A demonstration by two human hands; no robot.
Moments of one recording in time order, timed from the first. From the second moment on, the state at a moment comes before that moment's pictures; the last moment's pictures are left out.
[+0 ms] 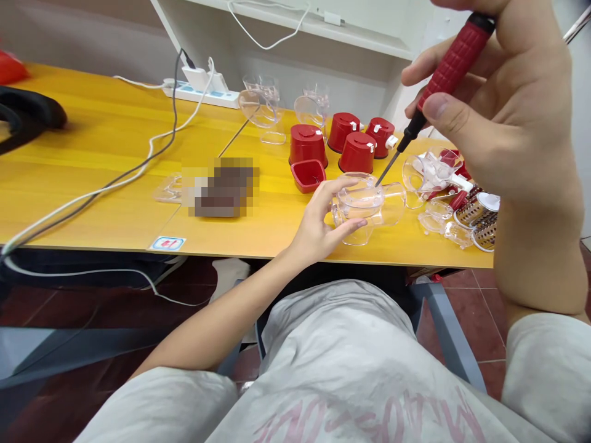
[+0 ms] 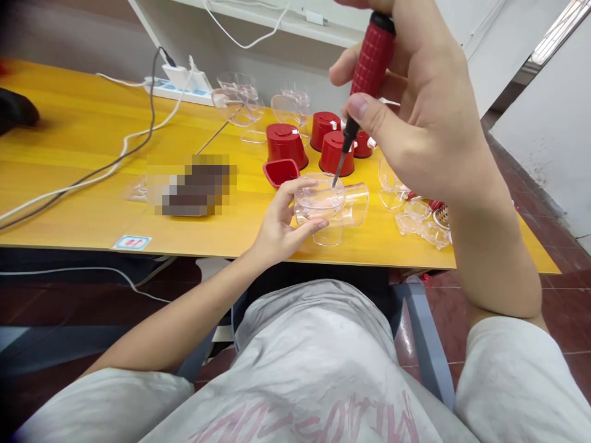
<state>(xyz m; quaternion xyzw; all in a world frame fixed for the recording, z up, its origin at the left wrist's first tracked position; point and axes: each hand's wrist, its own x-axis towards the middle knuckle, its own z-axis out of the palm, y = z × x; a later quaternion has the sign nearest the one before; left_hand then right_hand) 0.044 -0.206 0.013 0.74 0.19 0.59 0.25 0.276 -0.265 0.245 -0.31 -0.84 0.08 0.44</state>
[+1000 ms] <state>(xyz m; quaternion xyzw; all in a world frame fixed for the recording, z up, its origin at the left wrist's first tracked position) 0.044 -0.208 0.017 0.74 0.19 0.58 0.27 0.311 -0.218 0.189 -0.29 -0.93 0.08 0.18</state>
